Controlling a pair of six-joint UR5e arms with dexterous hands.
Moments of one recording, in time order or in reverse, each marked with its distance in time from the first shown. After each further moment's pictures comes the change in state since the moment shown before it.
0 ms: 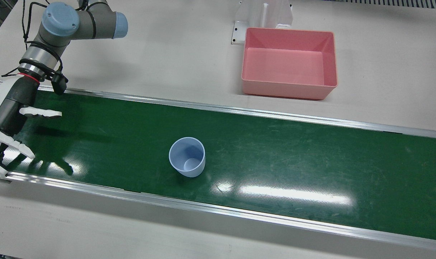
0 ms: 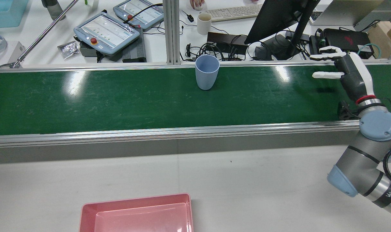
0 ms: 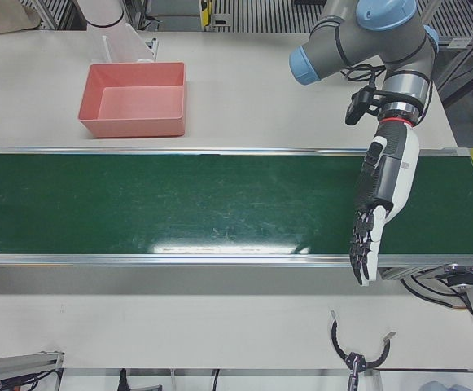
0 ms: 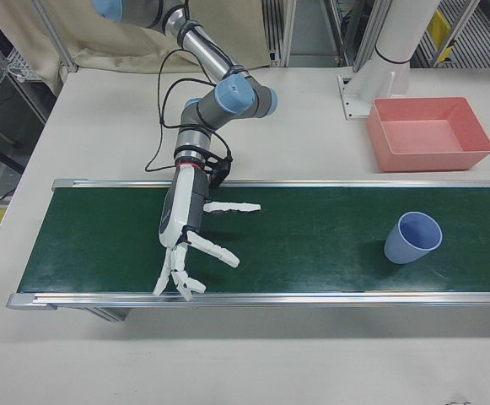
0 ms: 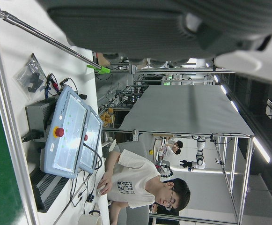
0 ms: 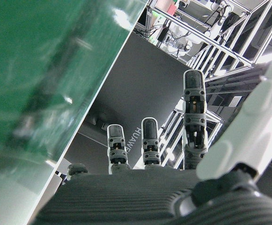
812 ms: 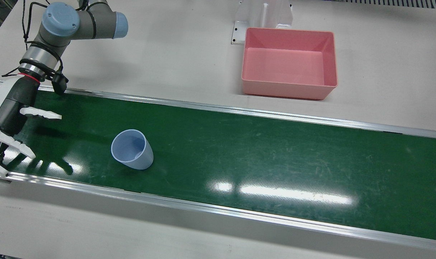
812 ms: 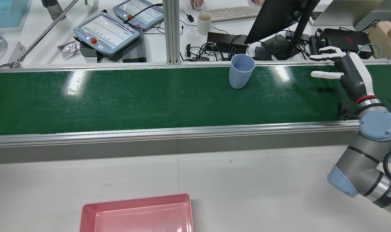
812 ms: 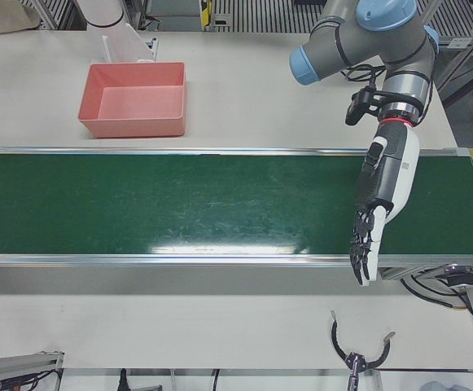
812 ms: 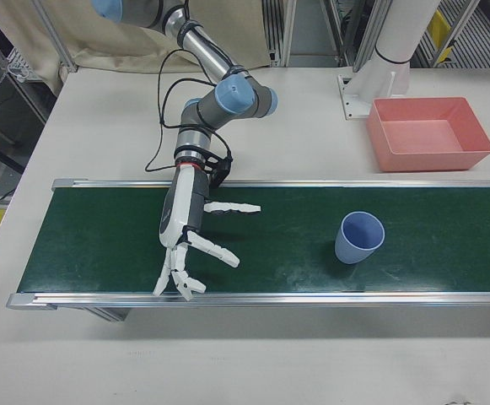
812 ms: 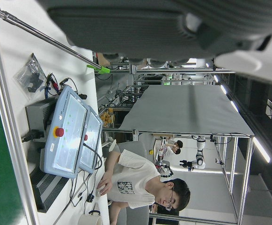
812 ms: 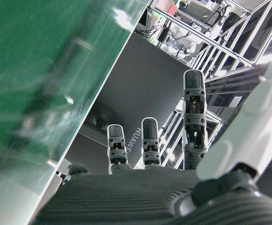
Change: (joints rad) left arm 0.000 0.000 0.001 0.000 0.001 0.000; right arm -0.001 -0.001 0.000 0.000 0.000 -0.003
